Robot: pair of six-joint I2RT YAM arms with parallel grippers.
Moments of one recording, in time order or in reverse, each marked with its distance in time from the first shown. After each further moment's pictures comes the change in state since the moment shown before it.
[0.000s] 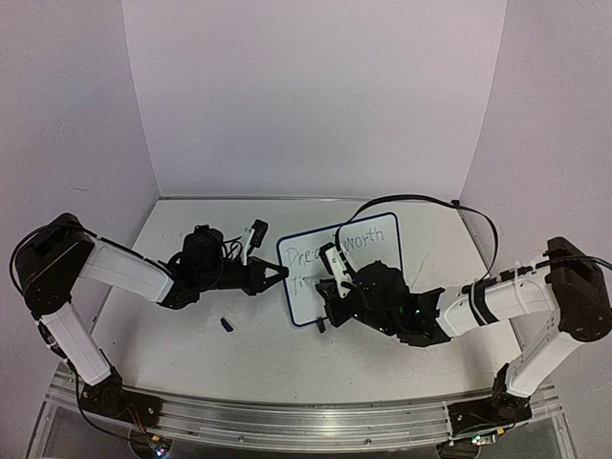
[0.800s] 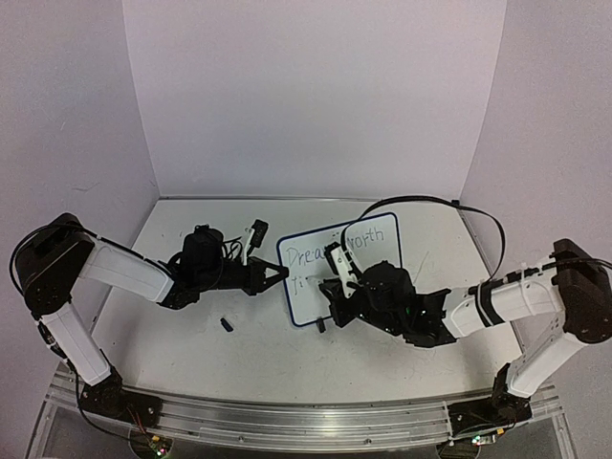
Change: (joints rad) left arm 0.000 0.000 0.000 0.001 0.002 -0.005; right arm -0.003 -0.034 -0.034 0.013 -0.016 -0.005
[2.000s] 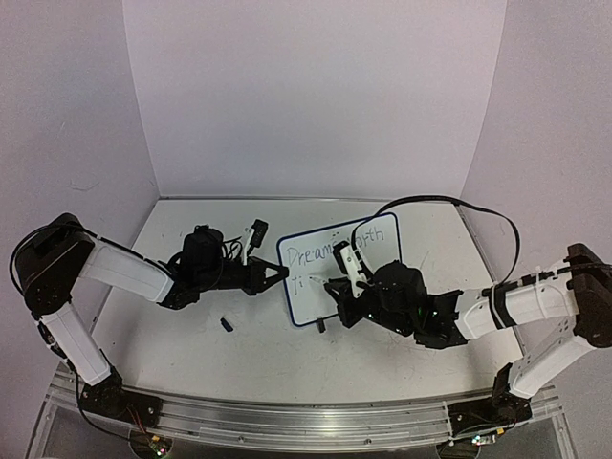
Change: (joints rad) left arm 0.000 0.000 0.000 0.003 -0.001 -0.001; right arm -0.002 -0.083 -0.049 -0.004 -0.026 0.004
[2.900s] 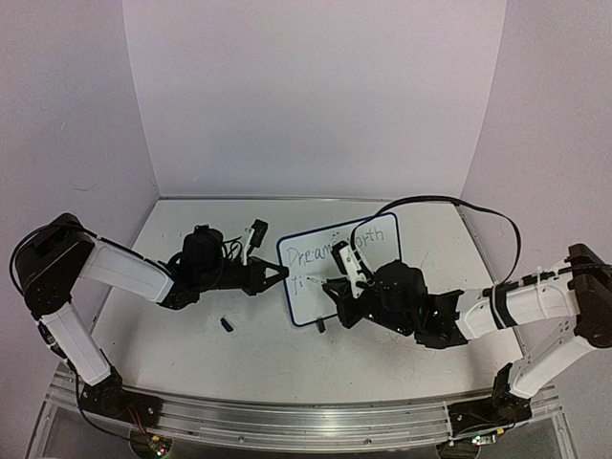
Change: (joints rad) left arm 0.000 0.000 -0.002 0.003 0.001 -0.003; right arm 0.000 -0.005 0.000 0.007 -0.028 -0.010
